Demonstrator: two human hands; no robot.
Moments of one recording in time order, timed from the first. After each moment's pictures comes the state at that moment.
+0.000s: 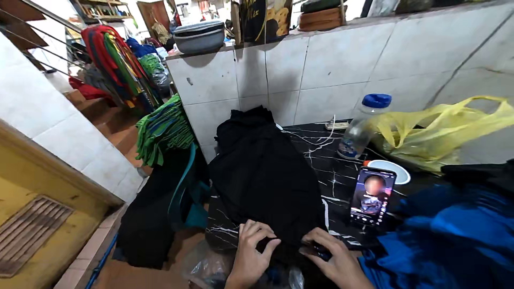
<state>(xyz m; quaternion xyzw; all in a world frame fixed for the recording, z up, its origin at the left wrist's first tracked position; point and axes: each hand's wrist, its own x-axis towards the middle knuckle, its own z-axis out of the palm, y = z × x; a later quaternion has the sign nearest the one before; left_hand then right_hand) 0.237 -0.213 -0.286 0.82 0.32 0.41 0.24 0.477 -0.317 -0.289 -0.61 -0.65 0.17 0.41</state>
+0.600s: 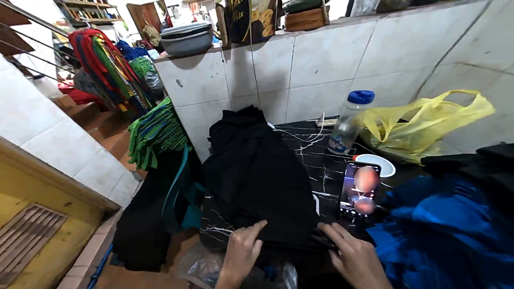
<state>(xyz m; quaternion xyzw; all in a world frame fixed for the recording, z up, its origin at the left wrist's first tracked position) 0.233 -0.212 -0.274 0.87 0.29 0.38 0.12 0.494 -0.346 -0.246 -0.69 -0.66 -0.07 0.28</state>
